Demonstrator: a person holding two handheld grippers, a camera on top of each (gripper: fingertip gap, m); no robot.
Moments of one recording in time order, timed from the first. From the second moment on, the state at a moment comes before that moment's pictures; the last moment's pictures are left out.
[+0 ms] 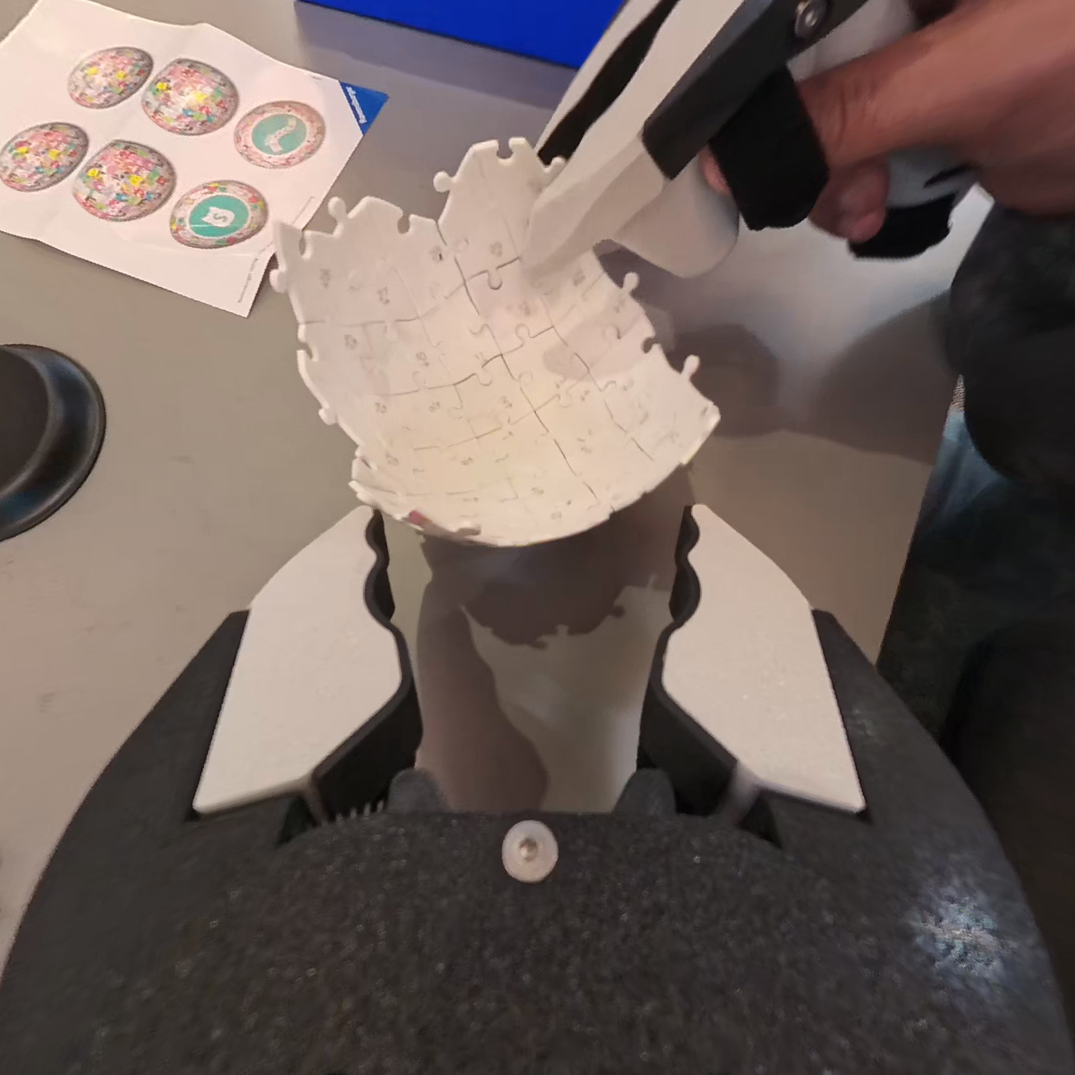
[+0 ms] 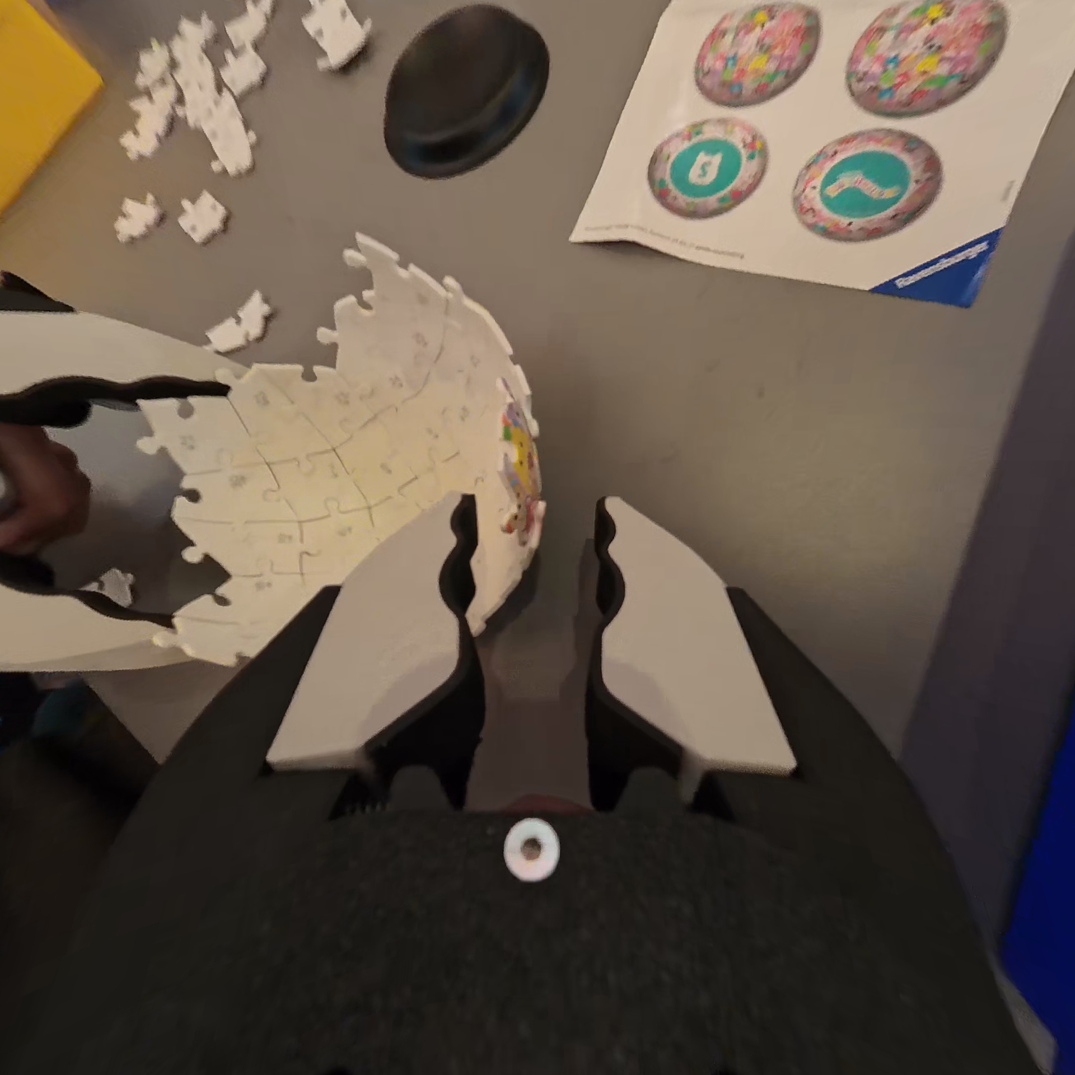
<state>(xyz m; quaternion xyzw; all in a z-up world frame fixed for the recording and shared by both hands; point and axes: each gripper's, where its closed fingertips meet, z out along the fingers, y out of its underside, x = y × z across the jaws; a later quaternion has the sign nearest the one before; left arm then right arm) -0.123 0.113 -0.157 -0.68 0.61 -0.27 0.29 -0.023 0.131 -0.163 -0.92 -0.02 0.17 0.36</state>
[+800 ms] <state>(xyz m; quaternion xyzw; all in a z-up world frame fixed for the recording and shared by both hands) -0.149 0.169 -0.096 -0.65 0.62 -0.34 0.29 -0.024 0.142 -0.161 -0.91 -0.10 0.18 0.36</state>
